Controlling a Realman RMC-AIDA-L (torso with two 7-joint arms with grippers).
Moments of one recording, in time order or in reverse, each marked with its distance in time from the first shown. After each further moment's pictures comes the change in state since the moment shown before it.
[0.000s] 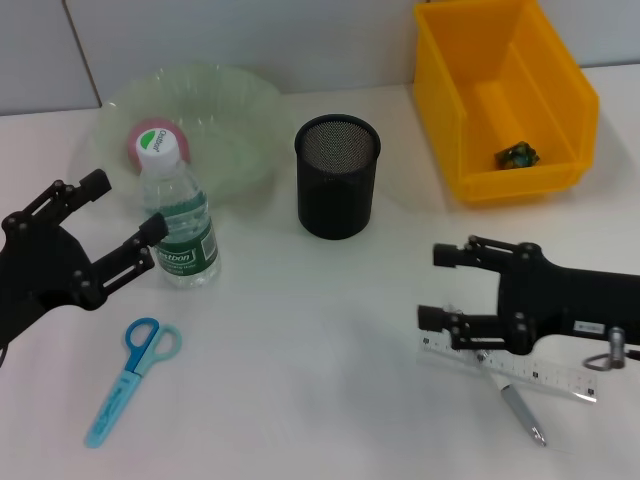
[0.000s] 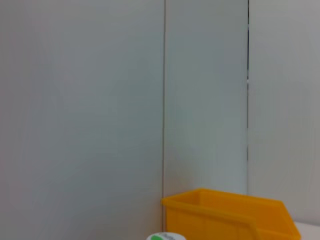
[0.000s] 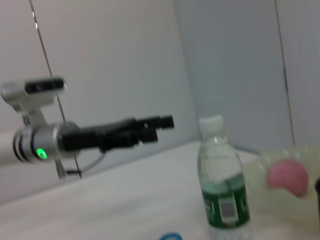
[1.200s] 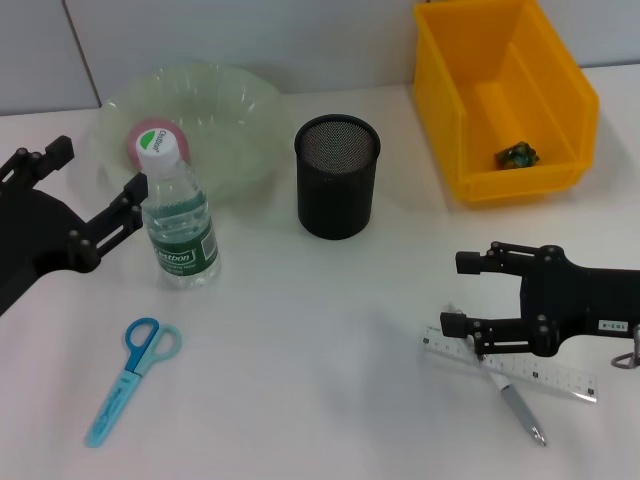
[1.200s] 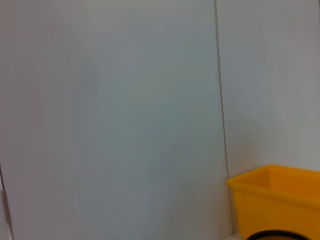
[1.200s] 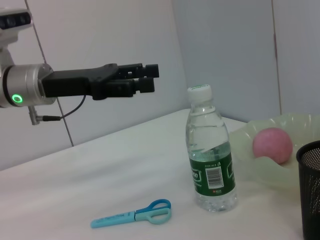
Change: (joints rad) left arm 0.309 0.002 0.328 0.607 0.080 -0.577 -0.159; right arm -0.026 0.002 0.031 -0.144 -0.105 -0.014 0.110
